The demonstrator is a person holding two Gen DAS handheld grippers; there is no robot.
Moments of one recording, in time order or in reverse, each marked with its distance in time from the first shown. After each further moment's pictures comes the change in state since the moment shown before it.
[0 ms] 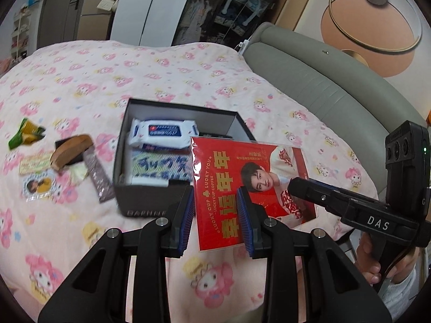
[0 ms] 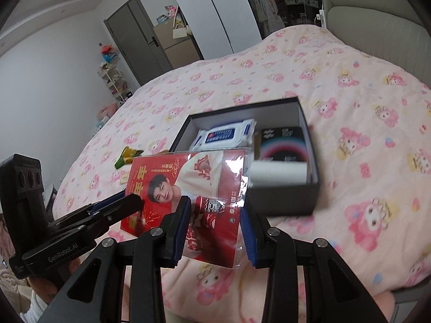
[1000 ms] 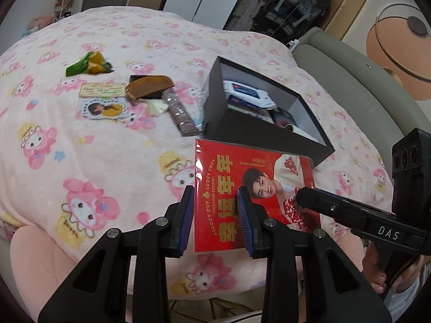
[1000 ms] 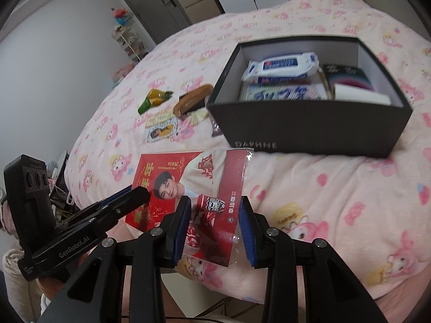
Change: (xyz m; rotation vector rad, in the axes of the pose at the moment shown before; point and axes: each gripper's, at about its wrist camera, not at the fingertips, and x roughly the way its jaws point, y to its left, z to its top) left arm -0.056 0.113 -0.104 -0.201 0.055 0.121; right arm 0.070 0.095 -0.087 -0.027 0.199 0.084
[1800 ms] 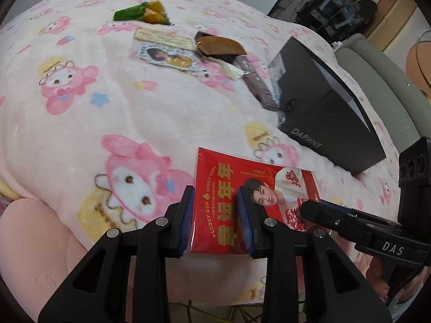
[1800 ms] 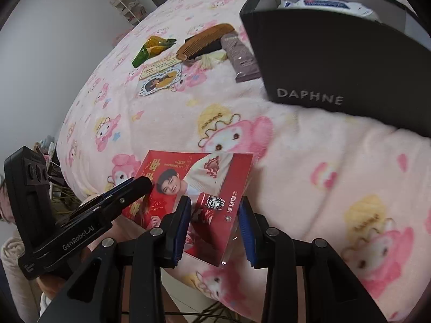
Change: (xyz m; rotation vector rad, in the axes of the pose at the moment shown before) left arm 0.044 0.103 -0.034 -0.167 0.070 0.102; right arm 0.115 0.024 -0.017 -0.016 0.208 0.031
